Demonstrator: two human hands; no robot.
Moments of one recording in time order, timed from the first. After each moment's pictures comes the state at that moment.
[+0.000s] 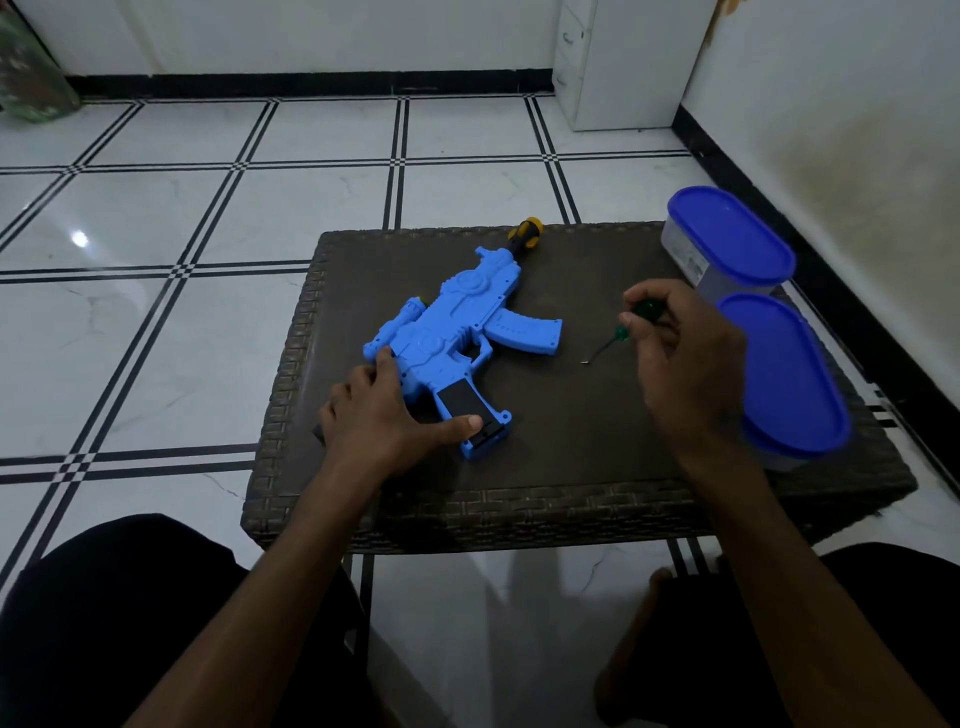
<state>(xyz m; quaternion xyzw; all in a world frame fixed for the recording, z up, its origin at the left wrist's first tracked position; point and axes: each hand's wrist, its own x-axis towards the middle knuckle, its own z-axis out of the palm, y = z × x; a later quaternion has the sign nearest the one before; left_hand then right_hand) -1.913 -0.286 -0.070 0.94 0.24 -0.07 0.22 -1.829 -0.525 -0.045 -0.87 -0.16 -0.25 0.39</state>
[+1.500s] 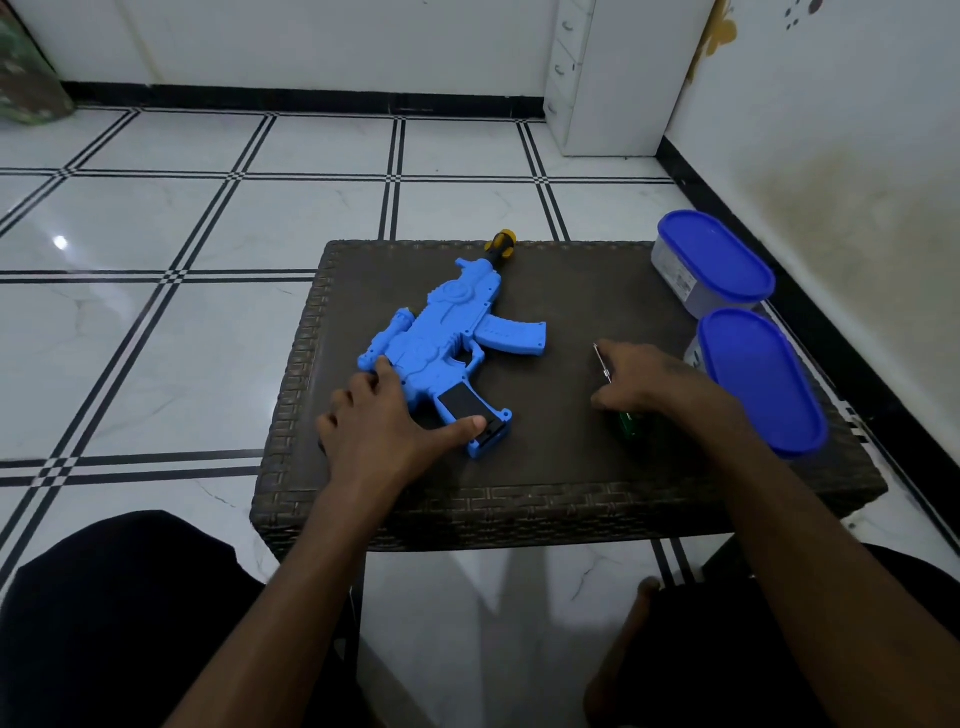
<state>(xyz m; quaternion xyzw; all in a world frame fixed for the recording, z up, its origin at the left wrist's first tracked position) -1.928 -0.287 -0.074 0.95 0.24 -0.04 0.20 -1.783 -0.514 -0.046 -0.96 -0.08 0.26 0.06</state>
